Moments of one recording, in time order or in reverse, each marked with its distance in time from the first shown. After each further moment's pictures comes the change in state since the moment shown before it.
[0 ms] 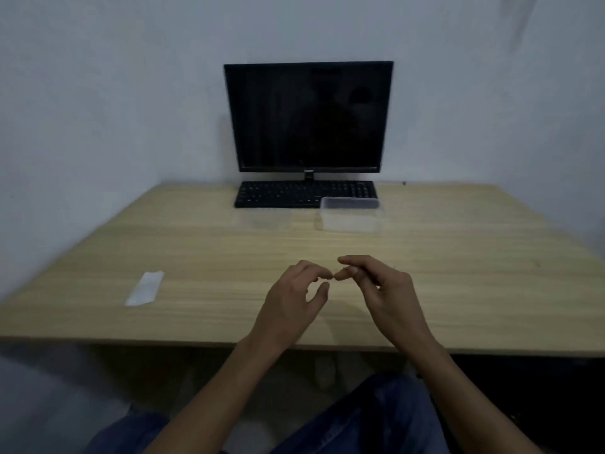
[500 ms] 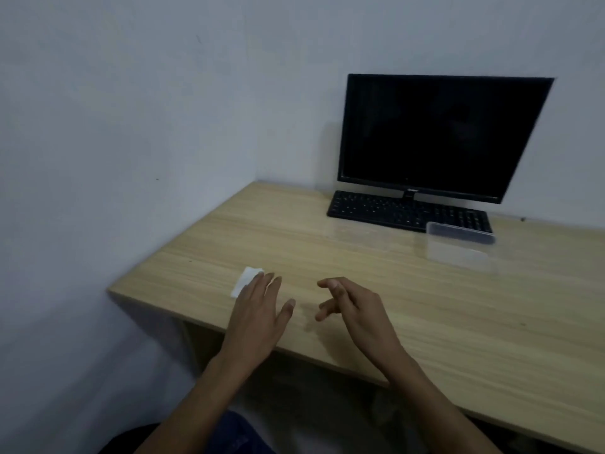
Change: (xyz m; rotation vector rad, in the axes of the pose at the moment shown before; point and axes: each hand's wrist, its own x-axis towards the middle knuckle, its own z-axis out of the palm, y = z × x) left_hand -0.078 -0.129 -0.120 0.433 -0.021 -0.561; right_hand 0.042 -0.050 0.171 0.165 -0.417 0.092
